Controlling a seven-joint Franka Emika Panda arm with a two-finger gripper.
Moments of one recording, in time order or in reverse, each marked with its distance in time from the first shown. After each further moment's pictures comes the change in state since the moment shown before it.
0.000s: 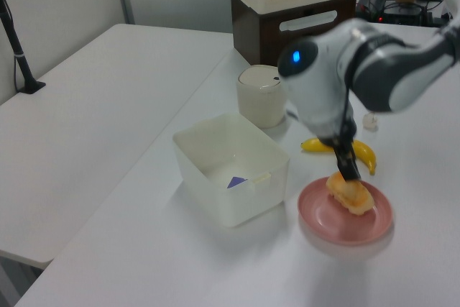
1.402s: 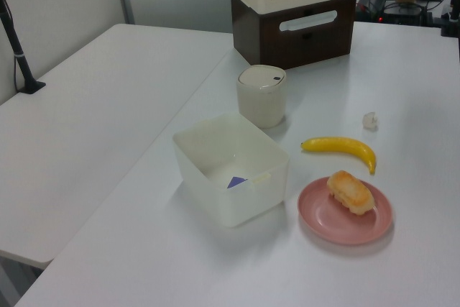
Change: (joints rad) arm -0.581 -0.439 -0.409 0.065 0.400 0.081 -0.438
